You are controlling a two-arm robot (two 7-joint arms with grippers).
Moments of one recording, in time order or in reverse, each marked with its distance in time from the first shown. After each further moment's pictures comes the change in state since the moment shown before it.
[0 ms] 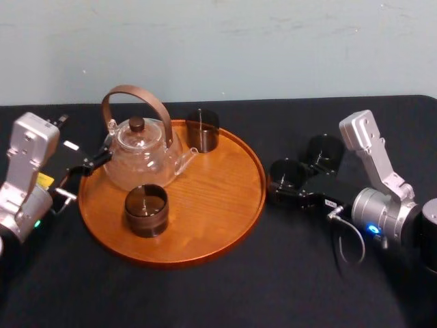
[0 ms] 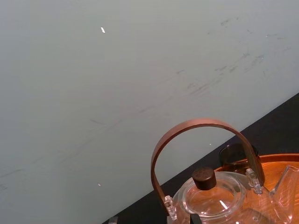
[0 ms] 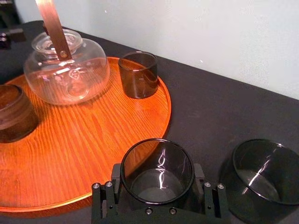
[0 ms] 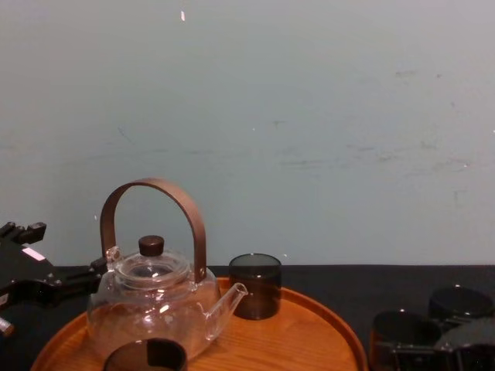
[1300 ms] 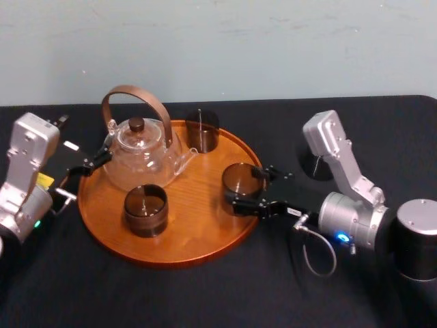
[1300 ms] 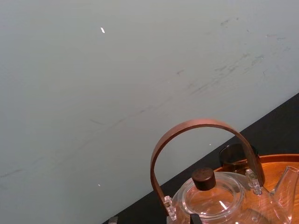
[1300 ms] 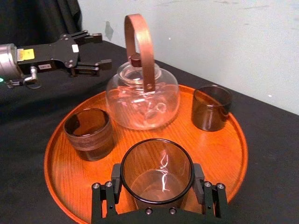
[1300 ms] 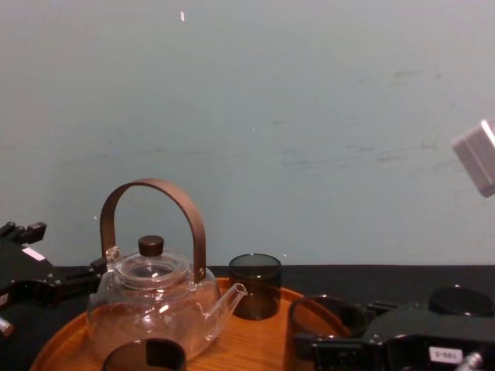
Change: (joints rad) left arm 0.000 0.000 0.000 0.000 0.000 0.000 0.000; right arm -0.019 0.007 -0.096 -0.156 0.042 0.012 0.029
